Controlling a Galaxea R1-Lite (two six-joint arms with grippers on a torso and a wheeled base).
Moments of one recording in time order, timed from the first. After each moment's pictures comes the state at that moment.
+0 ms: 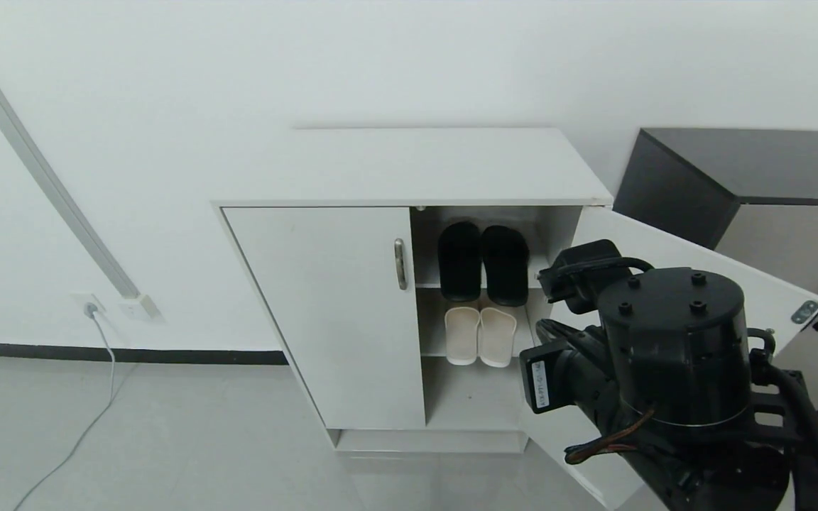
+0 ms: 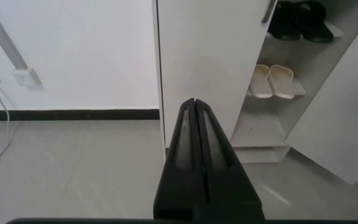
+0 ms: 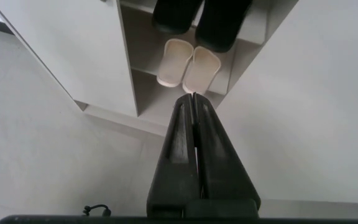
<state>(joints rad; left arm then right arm) 0.00 0.00 0.00 0.00 0.00 0.00 1.01 1.64 -0.87 -0.43 -0.79 0.14</state>
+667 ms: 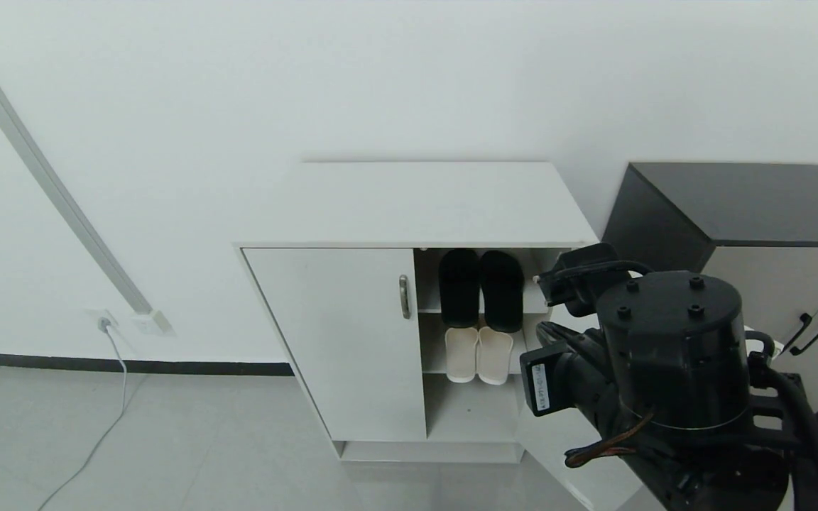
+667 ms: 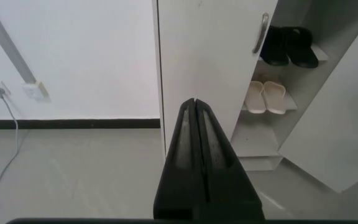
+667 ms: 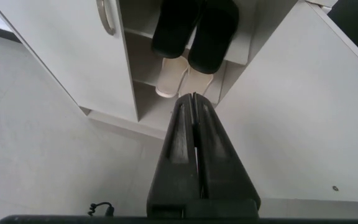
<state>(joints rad) 0.00 0.00 0.00 0.00 0.00 0.00 1.01 1.64 -0.87 -0.43 -0.79 0.14</state>
